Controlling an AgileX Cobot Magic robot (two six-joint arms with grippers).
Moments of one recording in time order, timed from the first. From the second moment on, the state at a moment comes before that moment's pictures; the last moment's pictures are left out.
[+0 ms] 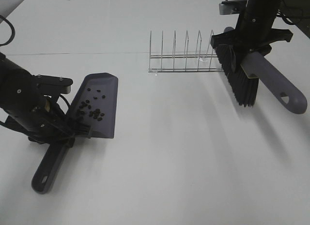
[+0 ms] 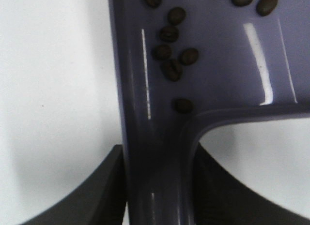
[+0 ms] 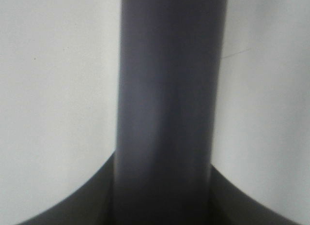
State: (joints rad) left arm -0.41 1.94 -0.89 0.20 0.36 -0.45; right arm 0.19 2.21 -1.88 -0.04 1.23 0.10
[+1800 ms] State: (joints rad) left arm -0.41 1.94 -0.89 0.22 0.36 -0.45; right arm 0.19 2.54 -2.27 -0.12 1.19 0.12
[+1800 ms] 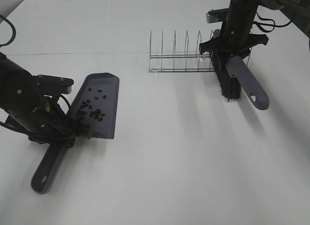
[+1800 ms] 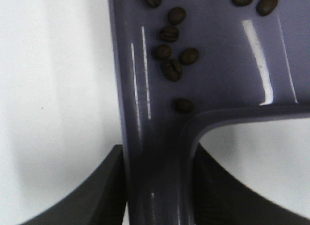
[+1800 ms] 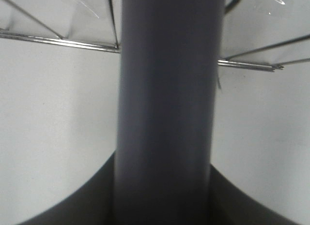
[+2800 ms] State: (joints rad) left arm -0.41 1.94 -0.89 0.22 0.36 -0.45; right arm 0.19 2.46 -2.27 -0.12 1.12 0.15
